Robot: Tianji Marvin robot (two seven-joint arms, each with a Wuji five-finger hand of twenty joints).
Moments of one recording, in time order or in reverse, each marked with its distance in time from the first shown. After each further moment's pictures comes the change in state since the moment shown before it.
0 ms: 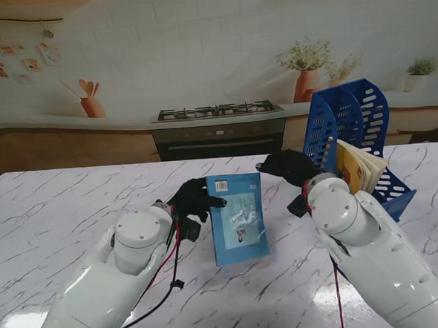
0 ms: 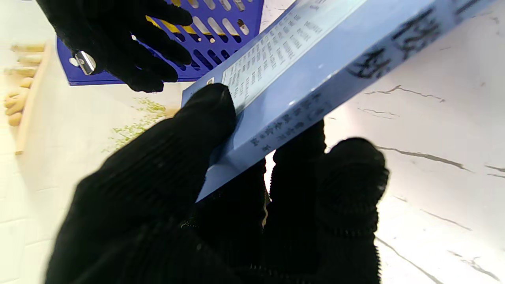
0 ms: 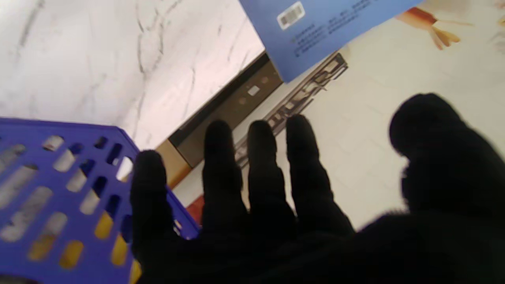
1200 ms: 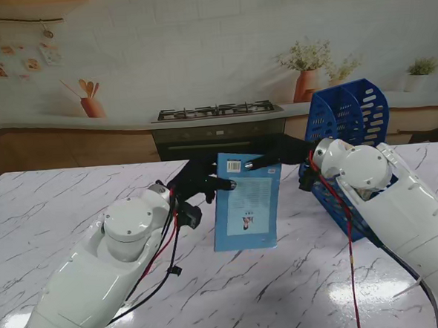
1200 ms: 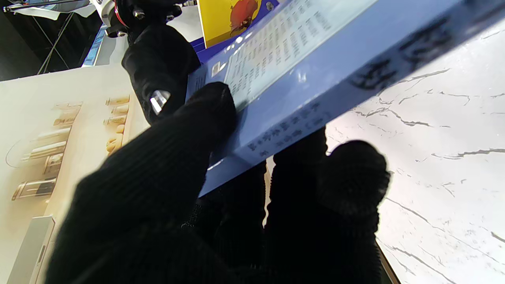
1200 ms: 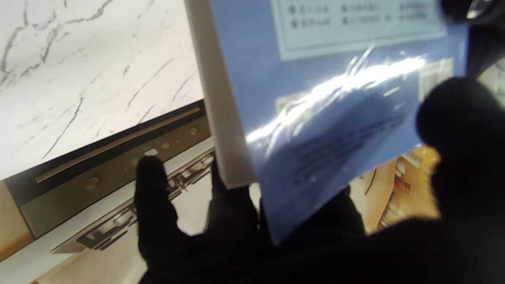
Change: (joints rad) left arm -0.026 0.043 0.001 -0.135 0.025 -0.096 -0.091; right arm 0.311 0.089 -0.074 0.307 0.209 -0.577 0.484; left_hand 0.000 0.000 -0.001 0.000 0.000 0.000 0.004 0.013 0.001 0.000 -0.033 0.063 0.001 0.006 0.030 0.050 0.001 0.004 0.016 0.001; right_hand -0.084 -0.109 0.102 -0.020 0.098 -0.161 0.135 0.118 0.177 -0.123 0.051 0.138 0.041 -0.052 -0.012 0.038 -0.026 0.000 -0.212 0.063
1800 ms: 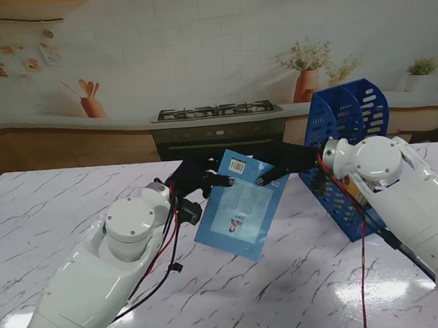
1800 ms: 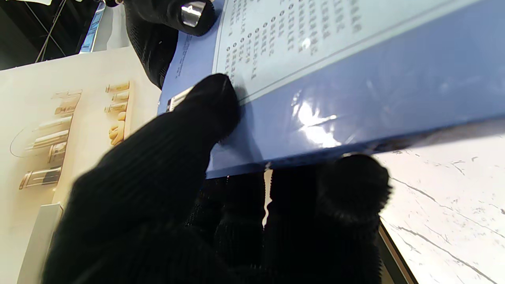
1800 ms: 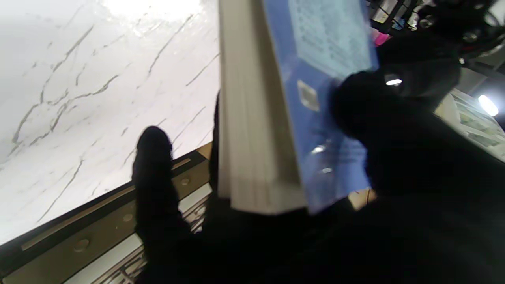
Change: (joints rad) left arm 0.003 -0.011 -0.001 -0.008 0.028 -0.001 0.062; right arm 0.032 0.042 -0.002 0.032 0.156 0.006 0.245; left_hand 0.000 -0.024 -0.002 -0.002 0.011 -0.041 0.000 -0.003 0.011 -0.002 -0.011 0.009 0.001 0.001 0.016 -0.013 0.000 0.002 0.067 0.015; right_hand 0.251 -0.066 0.209 -0.064 -0.003 -0.012 0.271 -0.071 0.141 -0.012 0.114 0.220 0.207 -0.039 0.341 0.198 0.279 0.000 0.405 0.234
